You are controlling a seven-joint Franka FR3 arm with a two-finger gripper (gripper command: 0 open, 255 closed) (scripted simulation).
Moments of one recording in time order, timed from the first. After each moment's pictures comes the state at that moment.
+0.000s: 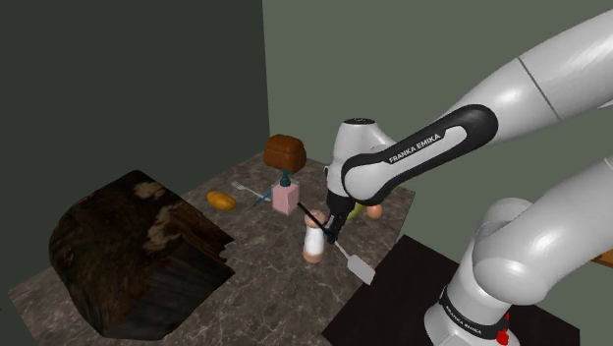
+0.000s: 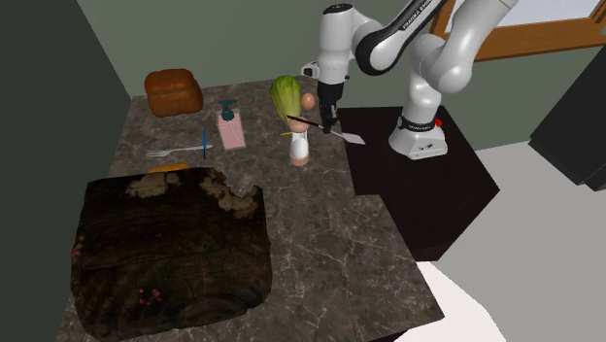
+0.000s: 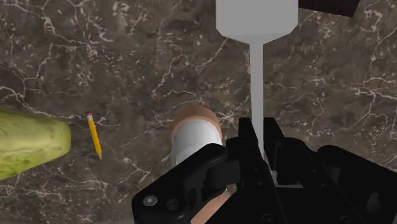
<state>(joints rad) 0.08 -0.47 0.18 -2.84 0.27 2.41 -0.14</state>
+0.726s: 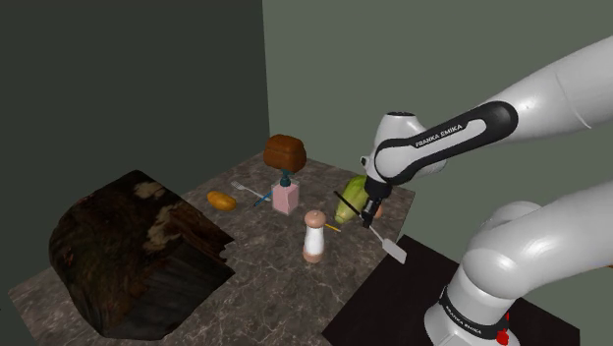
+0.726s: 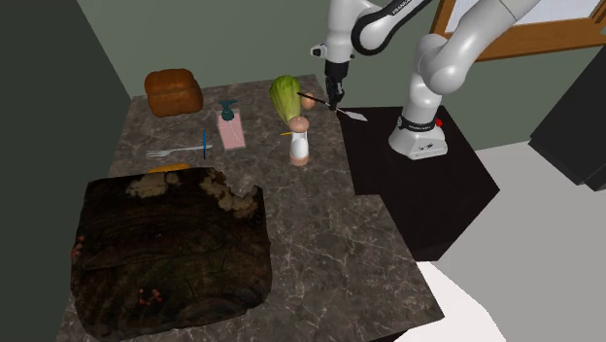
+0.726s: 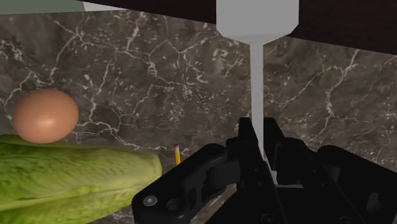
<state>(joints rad) -0.12 -0.61 -0.05 -2.95 0.12 2.35 -0.42</state>
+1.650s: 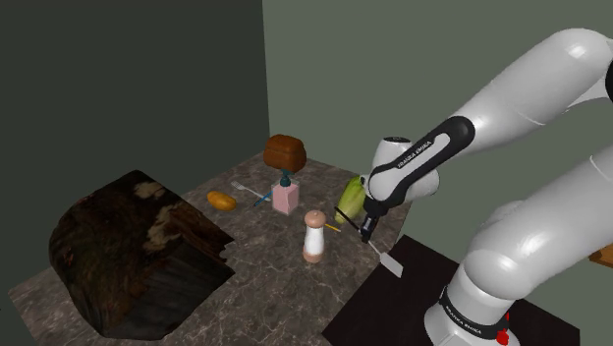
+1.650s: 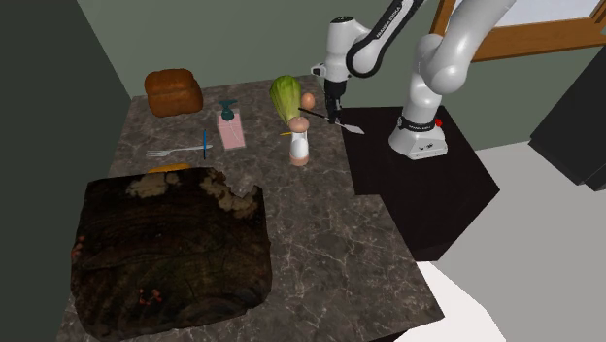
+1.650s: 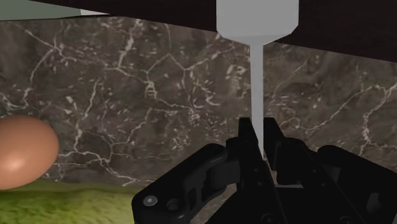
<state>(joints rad) -0.09 -0.38 -0.09 -3.01 0.16 2.63 -0.50</state>
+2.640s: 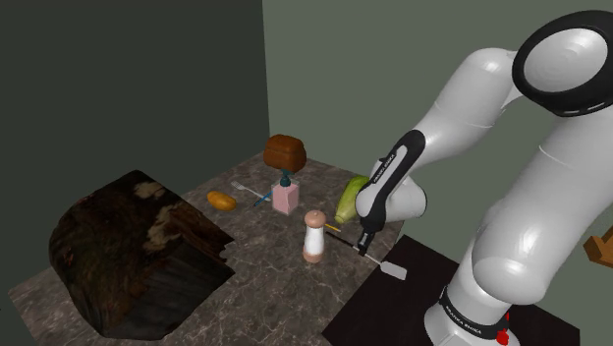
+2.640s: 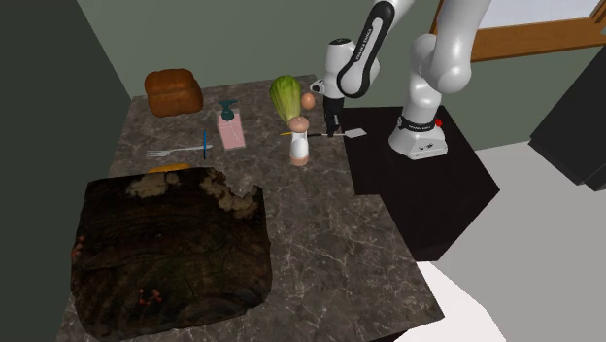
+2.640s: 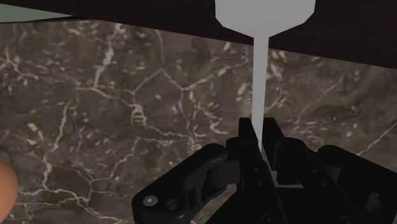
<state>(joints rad) 0.07 -0.09 -0.18 -2.99 0.42 2.90 -0.69</state>
